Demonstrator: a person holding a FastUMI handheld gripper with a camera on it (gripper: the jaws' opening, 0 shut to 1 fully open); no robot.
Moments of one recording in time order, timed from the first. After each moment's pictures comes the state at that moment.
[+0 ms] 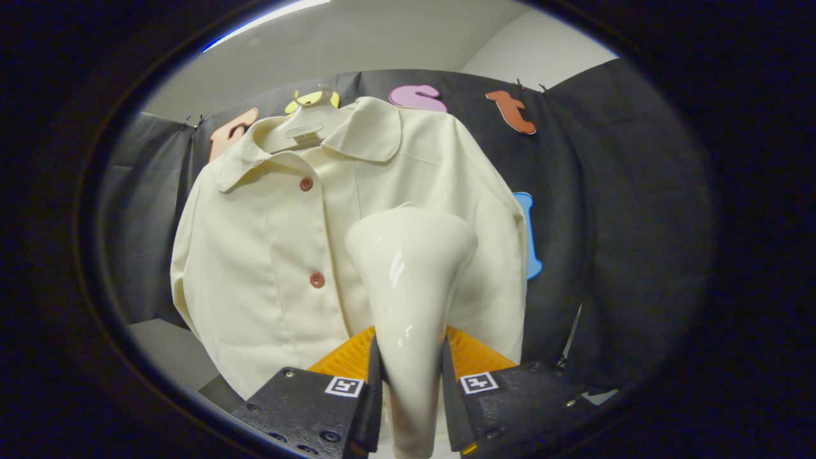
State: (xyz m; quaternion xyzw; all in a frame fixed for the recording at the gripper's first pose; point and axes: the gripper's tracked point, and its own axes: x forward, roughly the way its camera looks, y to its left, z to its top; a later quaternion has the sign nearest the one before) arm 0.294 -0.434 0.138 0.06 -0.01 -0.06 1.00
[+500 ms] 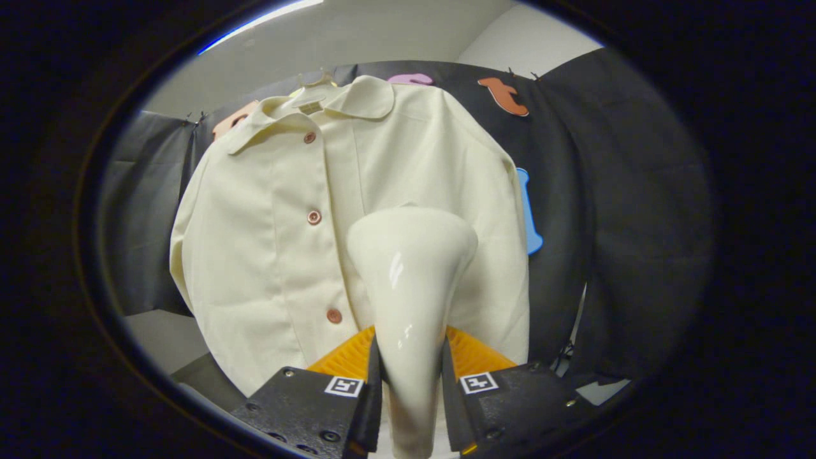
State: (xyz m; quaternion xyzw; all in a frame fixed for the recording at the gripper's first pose) arm 0.289 -0.427 0.076 0.07 0.01 -0.06 1.00
